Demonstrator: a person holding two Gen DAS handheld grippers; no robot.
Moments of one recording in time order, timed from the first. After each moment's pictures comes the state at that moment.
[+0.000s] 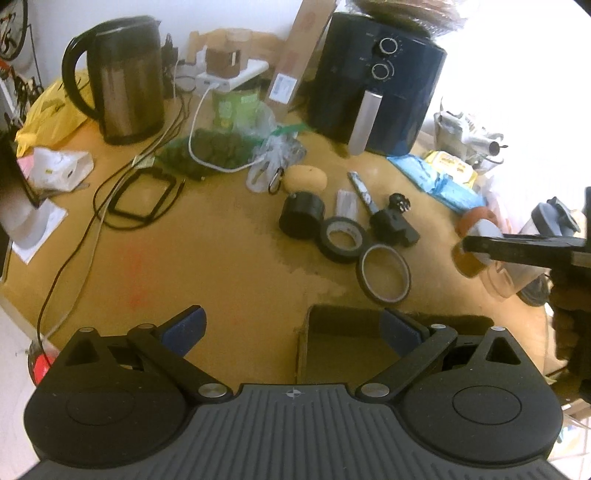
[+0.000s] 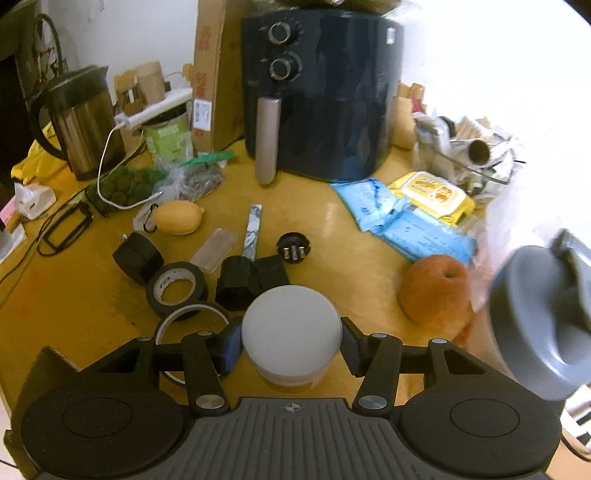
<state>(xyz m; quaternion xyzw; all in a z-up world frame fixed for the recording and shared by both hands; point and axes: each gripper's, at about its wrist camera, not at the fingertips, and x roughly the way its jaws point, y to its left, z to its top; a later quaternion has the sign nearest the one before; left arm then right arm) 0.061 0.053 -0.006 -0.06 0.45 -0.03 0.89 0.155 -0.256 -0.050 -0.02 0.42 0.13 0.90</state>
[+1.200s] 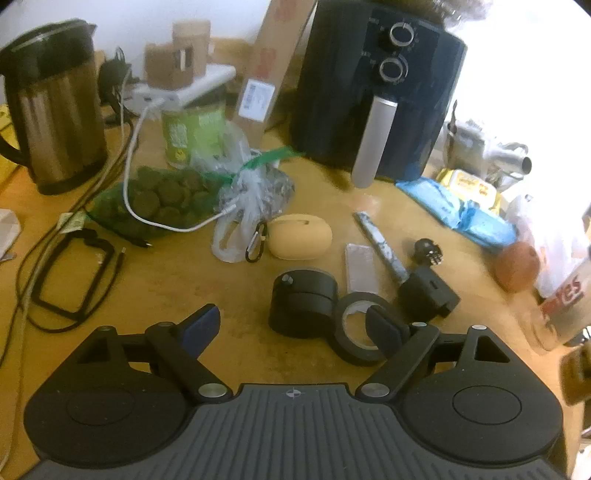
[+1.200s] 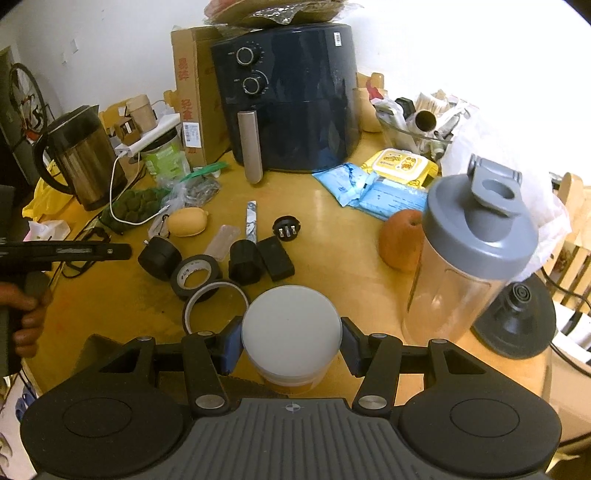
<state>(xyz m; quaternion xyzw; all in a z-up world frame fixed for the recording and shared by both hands) 0.197 0.057 -0.073 -0.04 0.42 -0.07 0.90 0.088 -0.285 -0.028 0.06 0.43 0.11 0.90</state>
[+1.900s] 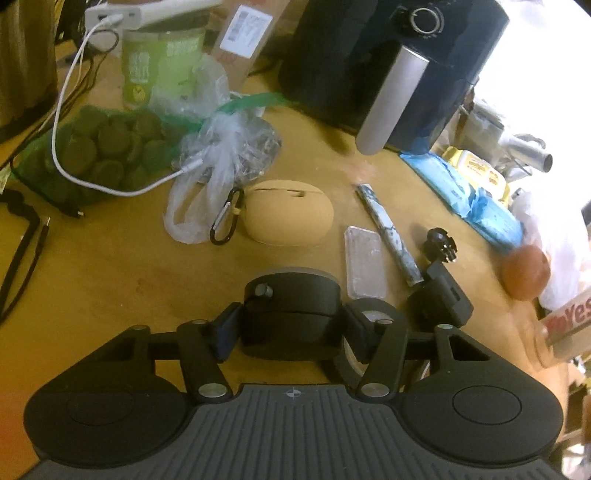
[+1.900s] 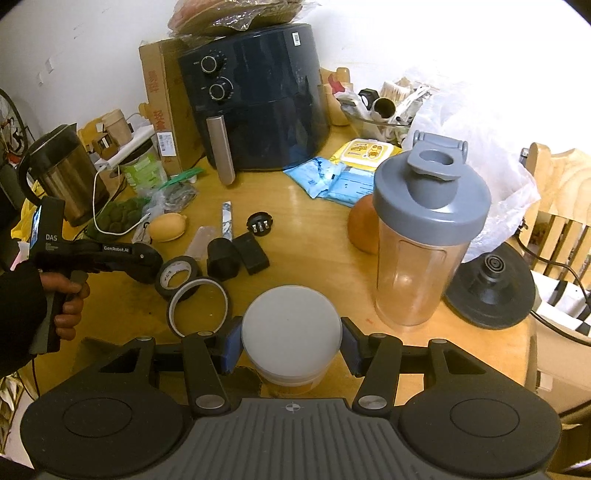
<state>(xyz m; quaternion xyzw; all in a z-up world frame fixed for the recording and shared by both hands) 0.255 0.058 -0.122 -0.10 0.49 -0.11 0.86 0.071 -0.309 -0.027 0.09 0.43 0.07 0.90</state>
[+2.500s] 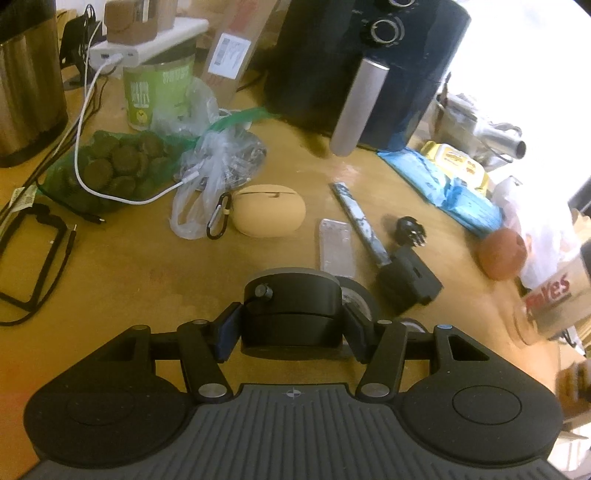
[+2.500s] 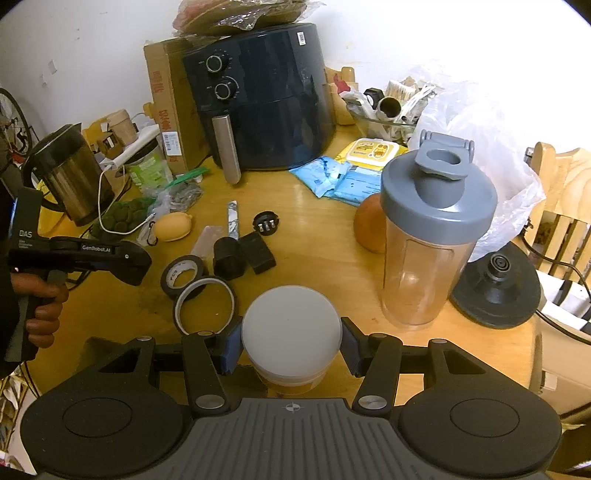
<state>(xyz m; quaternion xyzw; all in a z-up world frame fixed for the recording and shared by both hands) 0.218 0.047 -0.080 -0.07 0.48 -0.11 0.87 0.070 -0.305 -0.027 0.09 0.43 0.08 0.89</state>
